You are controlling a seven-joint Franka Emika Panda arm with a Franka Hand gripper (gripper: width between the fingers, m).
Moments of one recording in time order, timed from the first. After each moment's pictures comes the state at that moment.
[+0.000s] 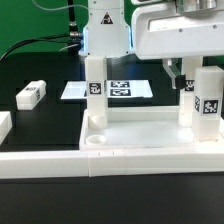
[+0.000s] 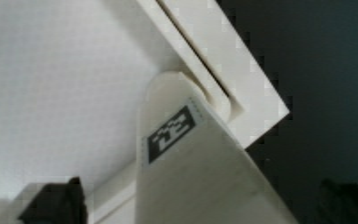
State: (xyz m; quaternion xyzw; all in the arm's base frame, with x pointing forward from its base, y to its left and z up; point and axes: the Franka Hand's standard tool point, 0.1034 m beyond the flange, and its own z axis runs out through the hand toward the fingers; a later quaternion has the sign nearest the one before) arm 0.637 0.103 0.106 -0.97 0.24 -0.05 0.06
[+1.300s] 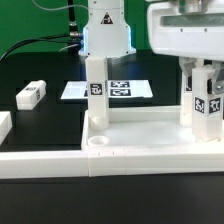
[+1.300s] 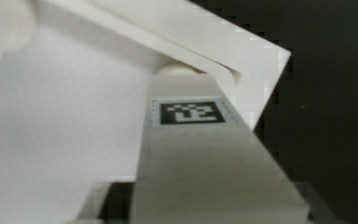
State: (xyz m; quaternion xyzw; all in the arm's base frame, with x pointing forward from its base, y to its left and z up) arm 0.641 0.102 0.102 -0.80 0.60 -0.02 0.07
